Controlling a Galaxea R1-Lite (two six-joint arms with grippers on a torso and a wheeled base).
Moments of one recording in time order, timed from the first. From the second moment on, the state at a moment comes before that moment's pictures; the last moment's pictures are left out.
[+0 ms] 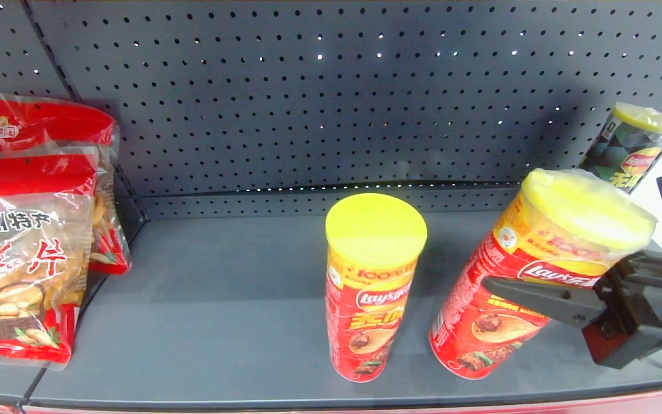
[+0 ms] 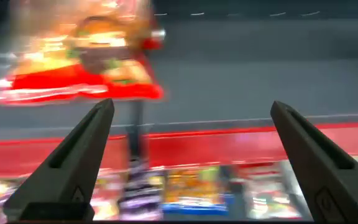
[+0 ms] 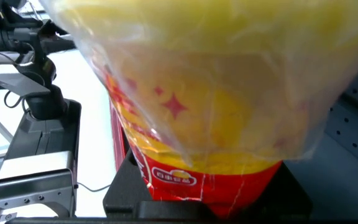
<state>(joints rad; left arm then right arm) 0.00 0.01 -0.01 -0.05 -0.05 0.01 0.40 1.37 -0.45 -0.95 0.88 -0.12</state>
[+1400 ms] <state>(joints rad) 0.00 0.00 0.00 -0.01 0.06 0.04 0.40 1.43 -0.47 -0.95 0.88 -0.12</state>
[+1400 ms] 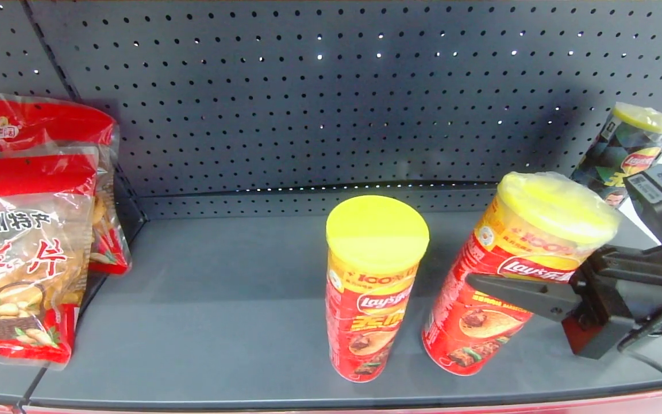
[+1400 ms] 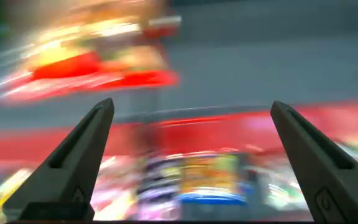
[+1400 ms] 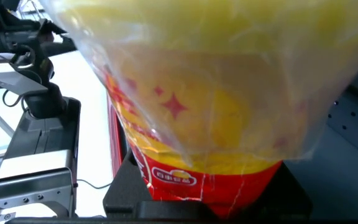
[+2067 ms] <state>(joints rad) 0.00 0.00 0.00 0.01 -0.04 0.01 0.40 1.61 -0.62 -0.96 0.88 -0.13</state>
